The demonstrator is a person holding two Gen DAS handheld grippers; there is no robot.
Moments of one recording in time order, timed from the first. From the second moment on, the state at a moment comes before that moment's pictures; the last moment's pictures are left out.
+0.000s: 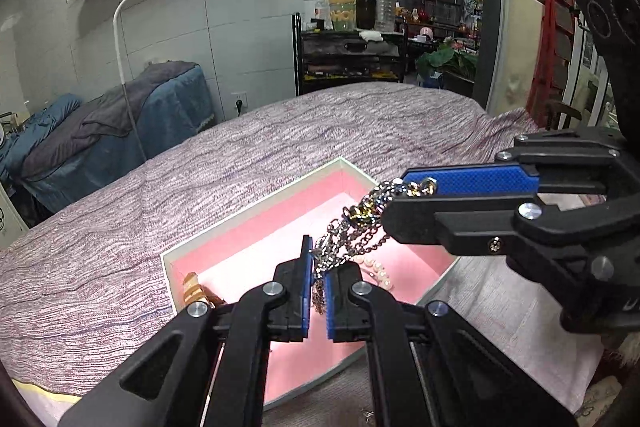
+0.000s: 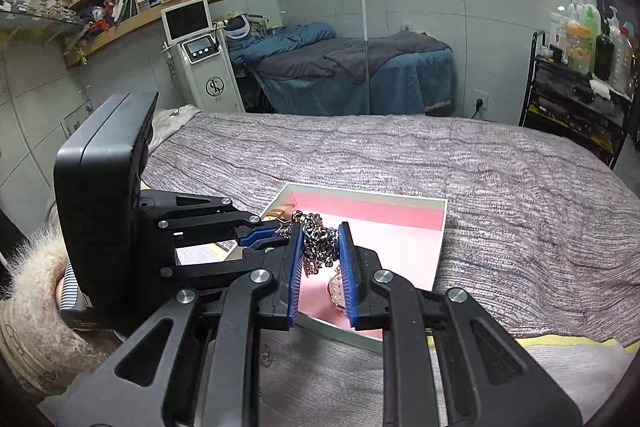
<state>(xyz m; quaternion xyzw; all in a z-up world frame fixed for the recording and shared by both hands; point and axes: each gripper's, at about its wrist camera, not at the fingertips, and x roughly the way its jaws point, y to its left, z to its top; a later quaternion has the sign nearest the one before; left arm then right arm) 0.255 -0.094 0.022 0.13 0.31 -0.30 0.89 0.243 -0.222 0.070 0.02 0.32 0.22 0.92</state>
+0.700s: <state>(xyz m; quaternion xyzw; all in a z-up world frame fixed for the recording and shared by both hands) 0.235 -0.068 0.004 0.16 0.29 -0.23 0.91 0.299 -0.211 0.007 0.01 0.38 0.20 0.90</state>
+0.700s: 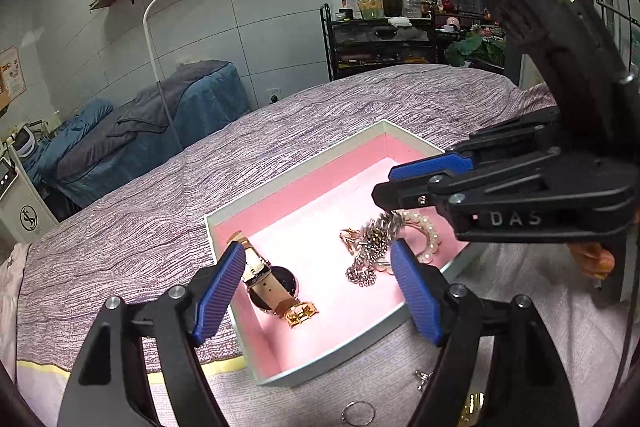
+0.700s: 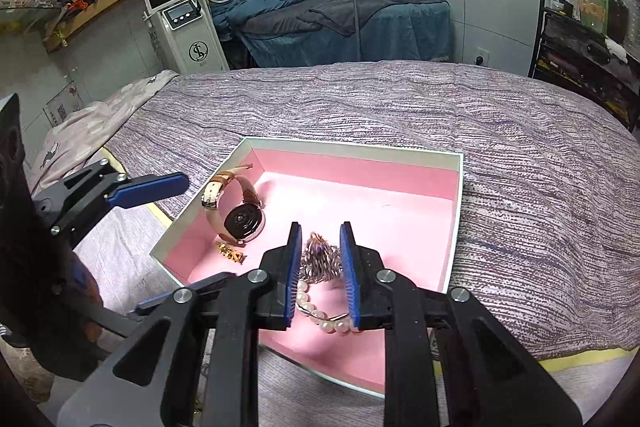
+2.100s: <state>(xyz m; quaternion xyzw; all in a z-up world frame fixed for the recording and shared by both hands) 0.102 -0.021 -0.044 0.07 0.33 -0.24 0.91 0.148 -0.170 -0.039 -0.12 0.40 0.27 0.87</state>
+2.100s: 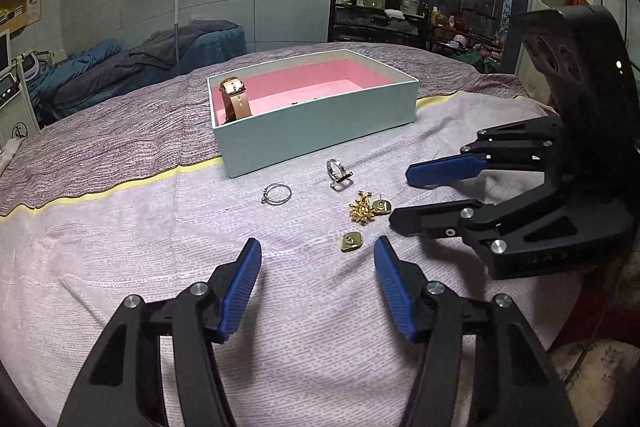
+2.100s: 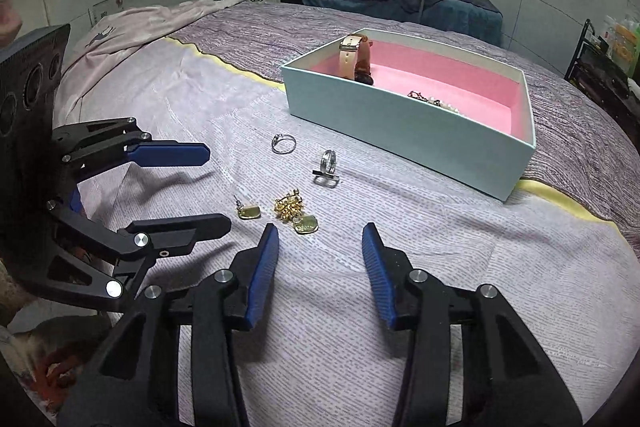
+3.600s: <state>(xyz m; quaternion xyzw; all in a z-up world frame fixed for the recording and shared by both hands) 0.110 -0.041 -0.037 0.05 0.34 -0.26 0.90 0.146 -0.180 -0.031 -0.06 0.39 0.26 0.88</state>
